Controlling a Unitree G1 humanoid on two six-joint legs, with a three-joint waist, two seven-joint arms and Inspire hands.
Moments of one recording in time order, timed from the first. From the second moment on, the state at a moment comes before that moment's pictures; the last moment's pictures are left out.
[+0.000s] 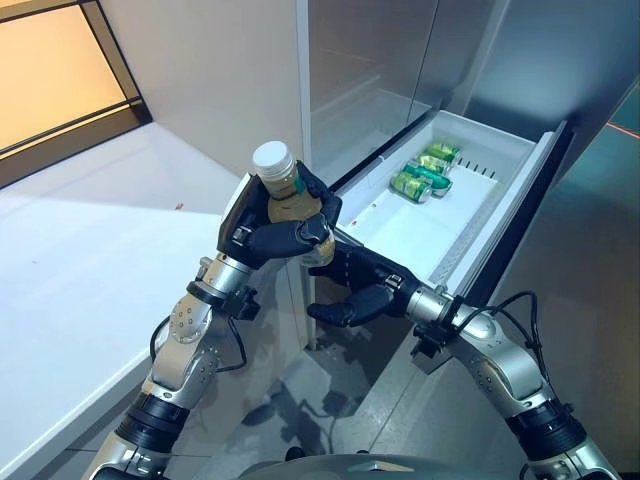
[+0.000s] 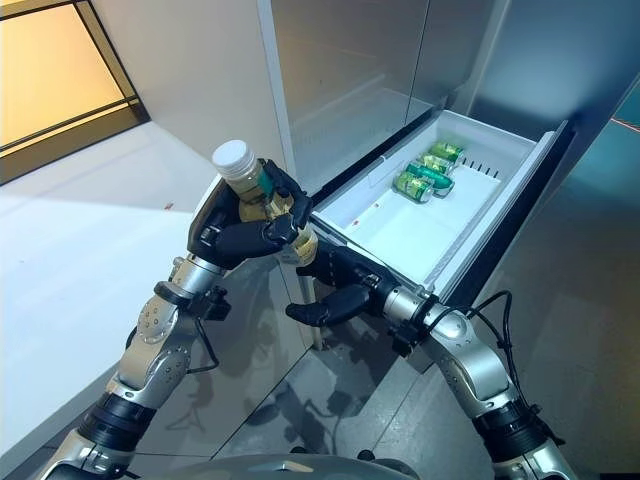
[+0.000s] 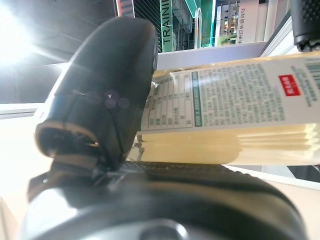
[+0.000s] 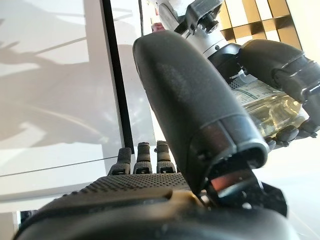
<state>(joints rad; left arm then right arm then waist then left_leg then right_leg) -0.14 0.44 -0.25 -0.16 -0.63 -0.34 -0.23 -0.13 -0.47 0.29 -0.16 0.50 0.20 0.49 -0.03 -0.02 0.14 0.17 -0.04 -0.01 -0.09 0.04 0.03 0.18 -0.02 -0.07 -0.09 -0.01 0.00</state>
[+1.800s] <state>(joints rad) -0.17 0.46 -0.35 -0.16 -0.62 -0.26 -0.35 -0.21 -0.53 0.34 -0.17 0.61 0.29 0.38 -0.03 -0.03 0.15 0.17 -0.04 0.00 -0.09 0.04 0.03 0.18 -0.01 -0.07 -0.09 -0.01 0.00</state>
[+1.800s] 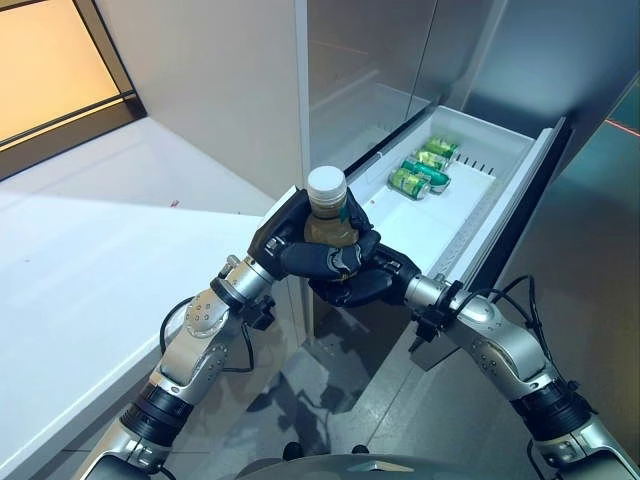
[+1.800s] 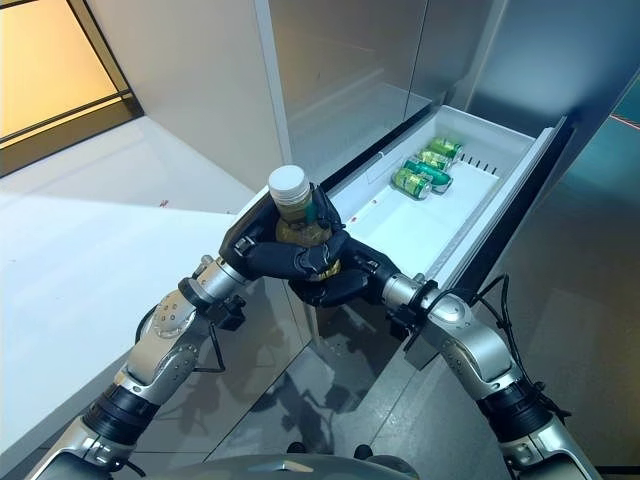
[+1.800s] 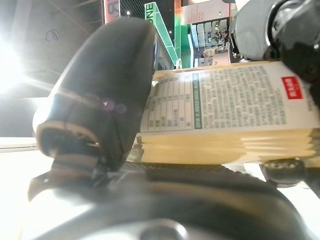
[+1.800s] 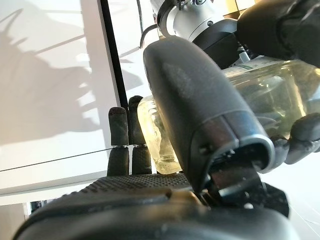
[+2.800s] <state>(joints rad) -0.21 0.47 -0.35 -0.13 -0.65 -0.15 -0.41 -0.21 -0.60 0.37 -0.18 0.57 0.31 0.31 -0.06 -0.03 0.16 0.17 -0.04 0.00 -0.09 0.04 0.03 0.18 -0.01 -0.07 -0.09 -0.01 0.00</state>
